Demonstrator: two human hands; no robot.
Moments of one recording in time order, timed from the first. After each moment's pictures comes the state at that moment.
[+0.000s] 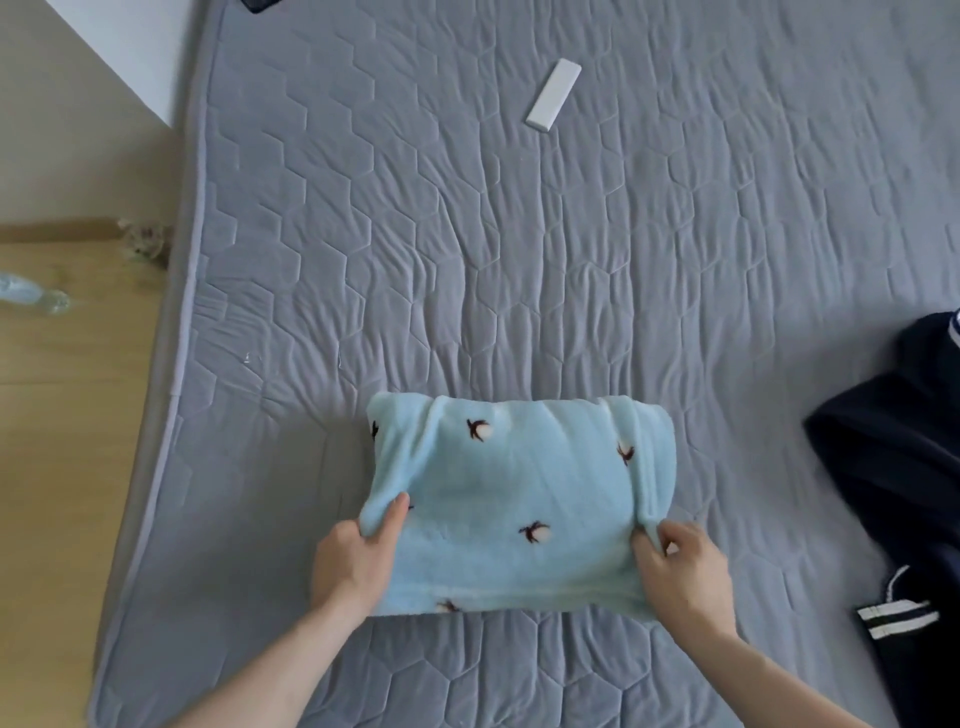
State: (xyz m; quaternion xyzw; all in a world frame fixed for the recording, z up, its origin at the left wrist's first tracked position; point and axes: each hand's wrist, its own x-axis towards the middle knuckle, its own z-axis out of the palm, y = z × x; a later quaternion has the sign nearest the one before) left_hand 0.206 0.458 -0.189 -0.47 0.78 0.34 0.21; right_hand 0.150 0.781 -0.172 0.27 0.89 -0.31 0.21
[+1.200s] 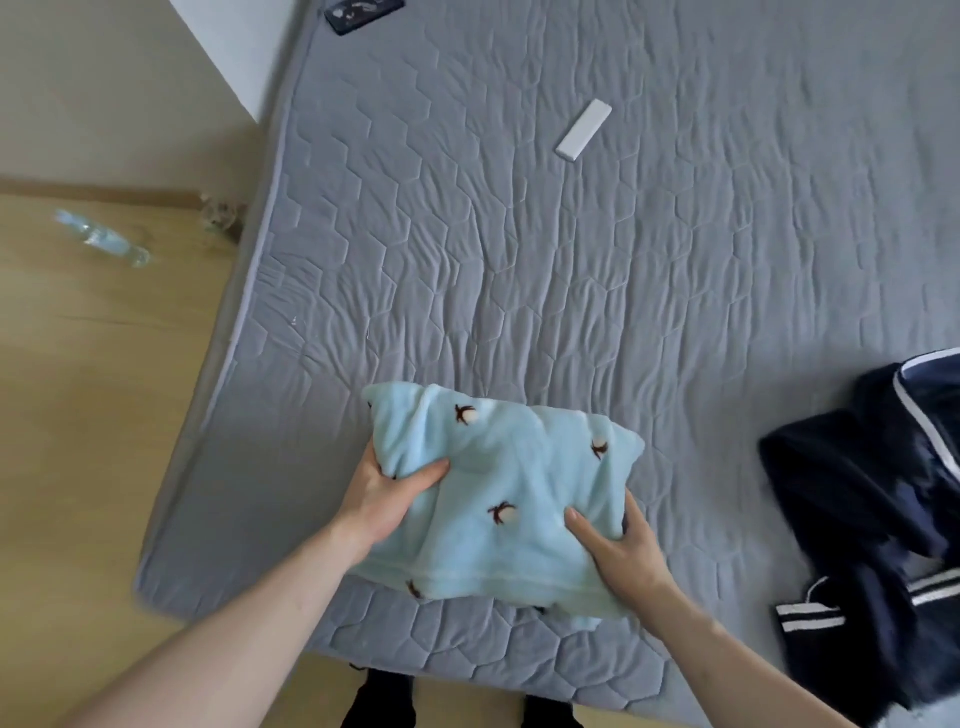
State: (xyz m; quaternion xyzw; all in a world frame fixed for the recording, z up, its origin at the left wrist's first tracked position) left_hand 0.198 0.504 -0.110 -0.43 0.68 0.58 0.14; right_hand 0.151 0.804 -0.115 0.19 0.73 -0.54 0.37
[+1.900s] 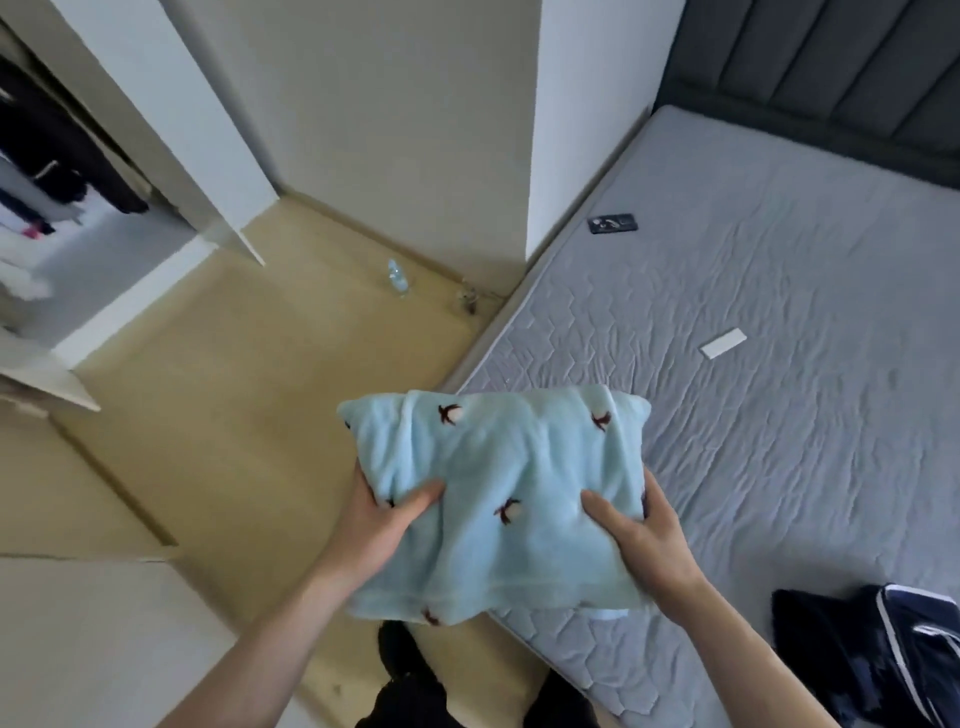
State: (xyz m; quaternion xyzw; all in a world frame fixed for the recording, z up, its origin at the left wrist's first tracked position) left_hand 0.447 0.463 0.342 -0.42 0.64 0.63 -0.13; right_hand 0.234 0.683 0.317 -0.07 0.69 -0.58 0.43
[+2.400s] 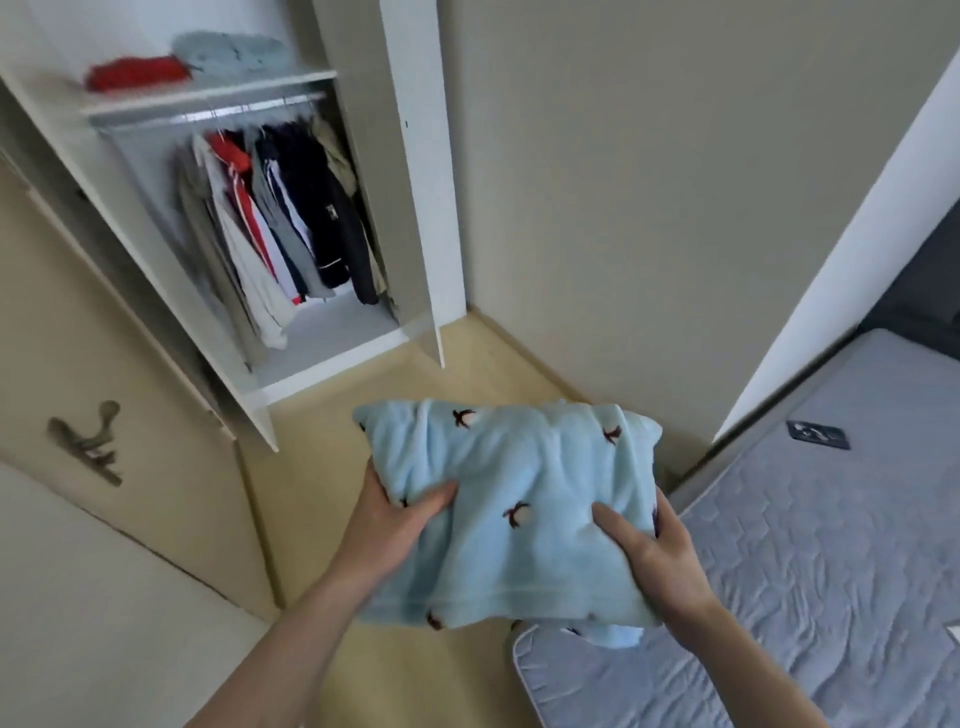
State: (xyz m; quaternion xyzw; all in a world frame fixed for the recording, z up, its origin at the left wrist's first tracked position) left_hand 0.638 0.203 0.444 -0.49 0.59 0.54 -0.36; right_hand 0.375 0.338 0.418 -0.28 0.65 -0.56 0.44
